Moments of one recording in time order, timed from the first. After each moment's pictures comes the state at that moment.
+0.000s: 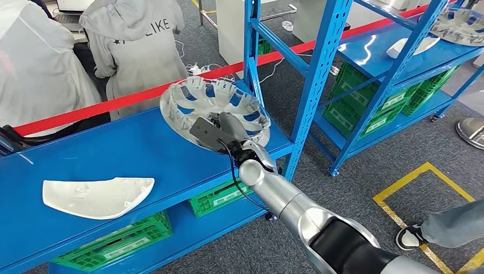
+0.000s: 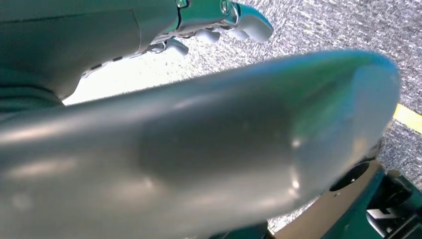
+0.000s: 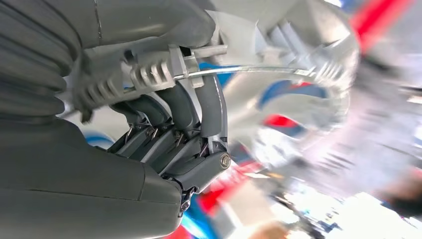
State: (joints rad) left arm -0.08 -0.10 0.37 -0.18 -1.01 -0.03 0.06; right arm -0.56 0.13 0.45 -0.82 0.58 -0.11 -0.25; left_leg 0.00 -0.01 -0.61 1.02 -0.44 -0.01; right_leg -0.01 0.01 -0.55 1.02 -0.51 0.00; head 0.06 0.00
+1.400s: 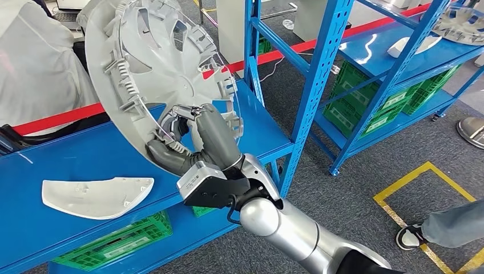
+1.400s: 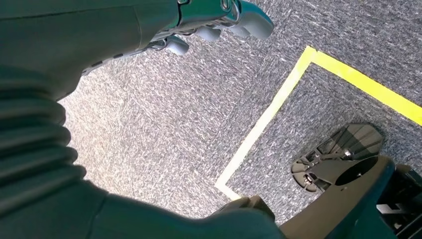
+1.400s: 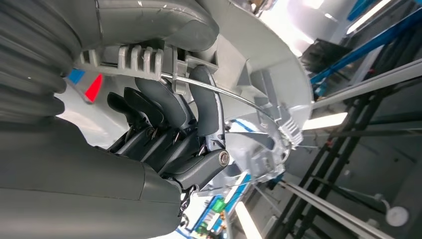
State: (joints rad) left arm -0.07 -0.11 0.40 -0.18 -1.03 -0.02 0.06; right arm -0.40 0.08 0.65 -1.59 0.58 -0.19 -0.29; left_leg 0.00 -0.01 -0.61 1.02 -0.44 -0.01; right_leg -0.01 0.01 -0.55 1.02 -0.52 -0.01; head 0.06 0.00
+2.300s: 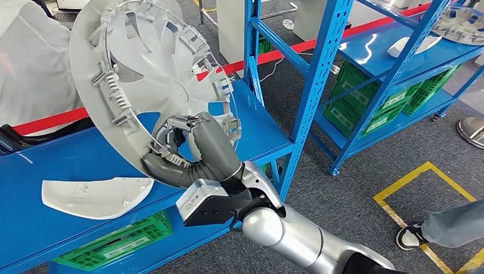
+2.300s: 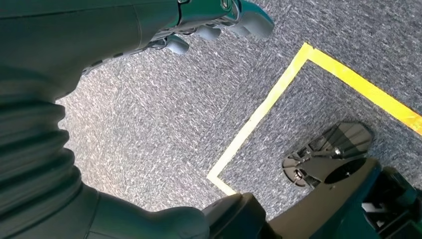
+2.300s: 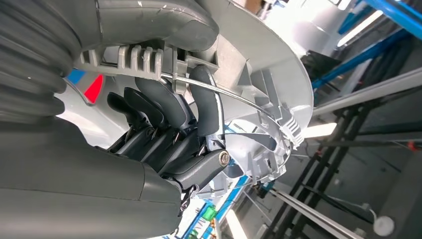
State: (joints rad) left arm -0.07 -0.12 0.45 -0.18 -1.01 -0.03 0.03; right arm -0.38 0.06 0.71 -1.65 0.59 -0.18 -0.27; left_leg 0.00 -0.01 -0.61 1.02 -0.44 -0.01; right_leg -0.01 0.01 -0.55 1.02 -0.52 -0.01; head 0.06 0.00
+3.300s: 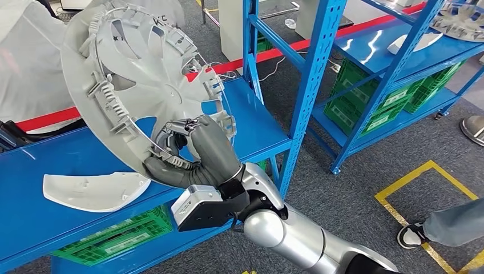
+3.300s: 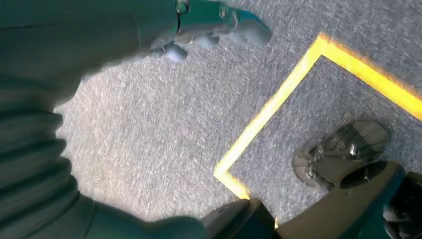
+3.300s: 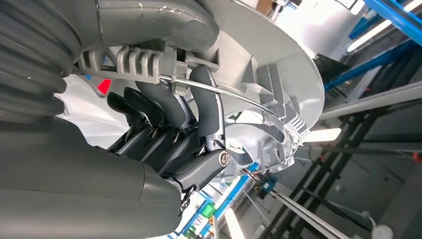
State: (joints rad) left arm -0.07 -0.12 0.48 -0.18 -1.01 -0.06 0.07; right arm -0.38 0.05 0.71 -1.65 0.64 -0.15 -0.26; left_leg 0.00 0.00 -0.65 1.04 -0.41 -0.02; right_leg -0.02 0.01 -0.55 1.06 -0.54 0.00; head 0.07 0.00
